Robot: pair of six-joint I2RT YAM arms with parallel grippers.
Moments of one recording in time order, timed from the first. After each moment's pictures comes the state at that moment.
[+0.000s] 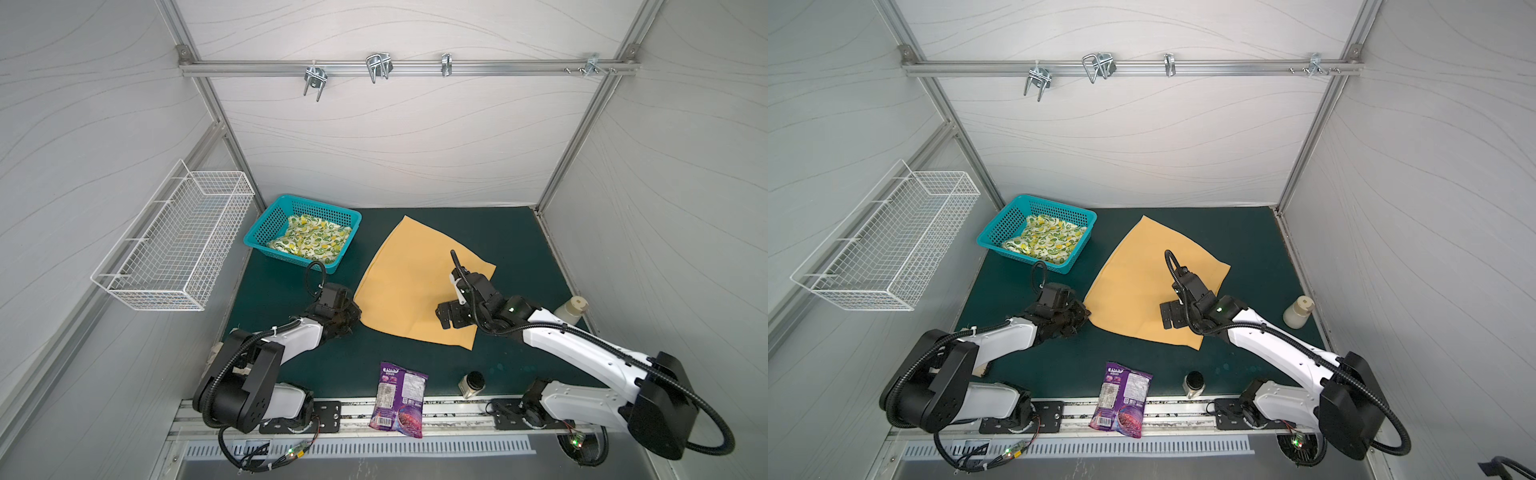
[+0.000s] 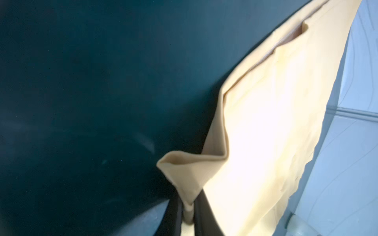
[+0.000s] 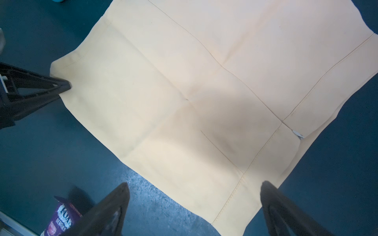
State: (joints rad) left arm -0.32 1.38 0.43 0.01 0.17 -1.09; right arm 0.80 1.16 0.78 -0.55 0.10 0.40
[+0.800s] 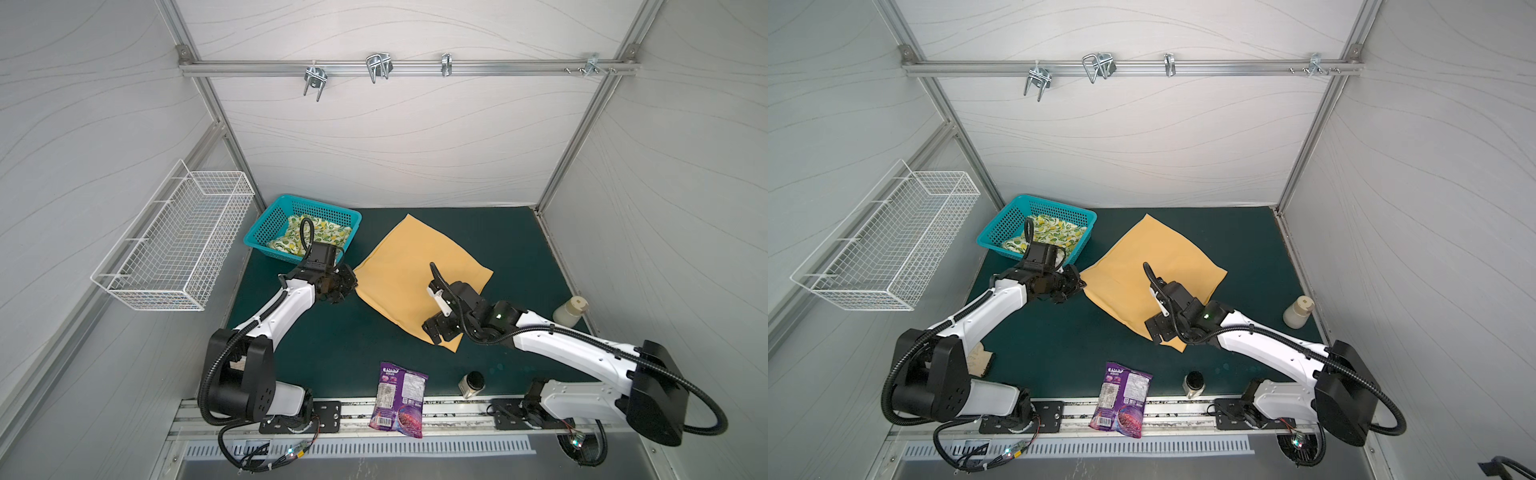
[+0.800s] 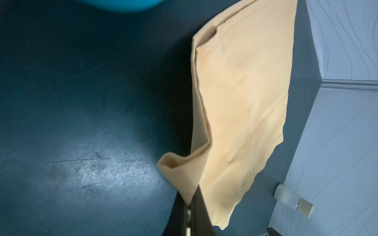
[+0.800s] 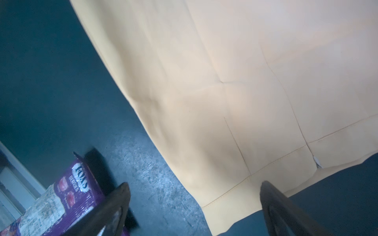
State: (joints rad) left arm -0.17 1.42 0.95 -0.54 0.34 -0.78; right arm 0.97 1.22 0.79 -0.50 0.07 0.23
